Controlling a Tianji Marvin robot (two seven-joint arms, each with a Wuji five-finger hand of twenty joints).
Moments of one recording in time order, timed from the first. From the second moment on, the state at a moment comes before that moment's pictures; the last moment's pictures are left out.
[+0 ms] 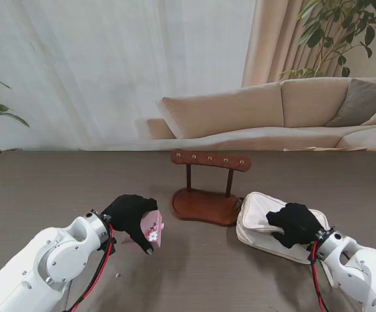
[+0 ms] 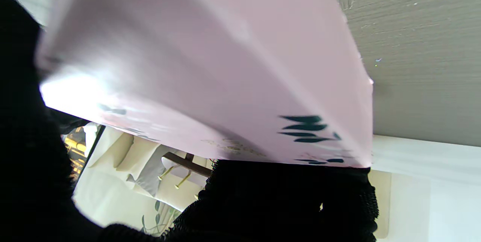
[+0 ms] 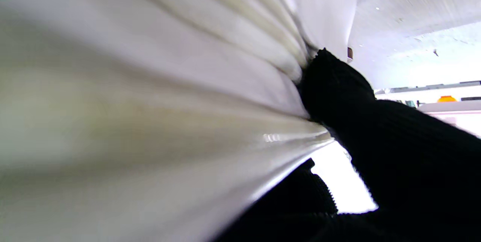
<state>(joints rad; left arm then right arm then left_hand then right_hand) 1.55 -1.04 -1.23 -1.64 0.80 -0.32 -0.14 -1.60 -1.00 1.44 -1.37 -1.17 -0.67 -0.34 0.52 -1.00 0.33 -0.19 0.70 0.37 0.74 0.47 1.14 0.30 0.16 0.96 0.95 0.35 0.42 1.40 0.54 0.32 1.21 0.57 0.57 -0.84 1.30 -0.45 0.93 0.13 1.06 0.32 1.33 0.06 0.84 0.84 1.31 0.07 1.29 0.71 0.76 0.16 1.40 0.57</state>
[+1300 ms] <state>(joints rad) 1.55 -1.04 -1.24 -1.66 0.81 -0.32 -0.15 -1.75 -1.06 1.55 -1.49 -0.89 -0.87 -0.14 0.52 -1.00 0.33 -0.19 0.70 0.37 0.74 0.48 1.14 0.30 0.16 0.96 0.95 0.35 0.43 1.40 0.54 0.32 1.21 0.58 0.56 -0.84 1.30 -0.45 0.94 0.03 1.09 0.32 1.33 0.05 0.82 0.86 1.31 0.07 1.25 0.71 0.76 0.16 1.38 0.57</state>
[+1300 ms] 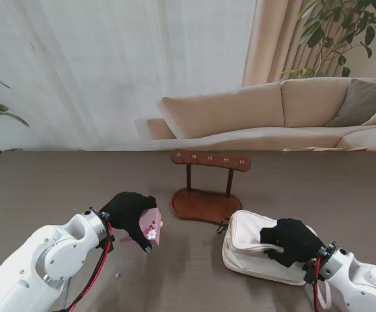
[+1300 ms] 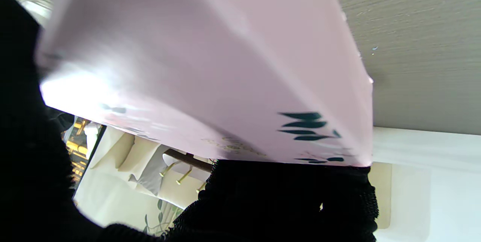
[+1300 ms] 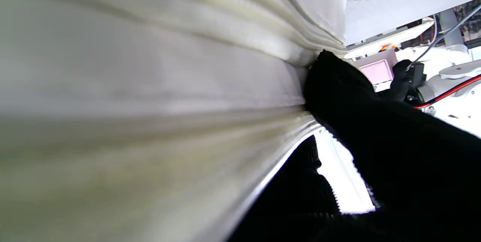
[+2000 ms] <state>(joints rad) 1.60 -1.04 -1.30 -1.70 0.83 -0.32 -0.15 -1.71 -1.07 1.31 -1.53 -0.92 -0.73 -0.31 0.52 -1.00 0.33 -0.19 0.70 0.37 0.75 0.48 1.15 0.30 0.16 0.96 0.95 0.35 0.43 1.40 0.55 0.32 1.21 0.58 0.56 -0.84 1.30 -0.45 0.95 0.03 1.09 0.32 1.33 0.05 0.84 0.86 1.31 0.07 1.25 0.71 0.76 0.16 1.38 0.57</state>
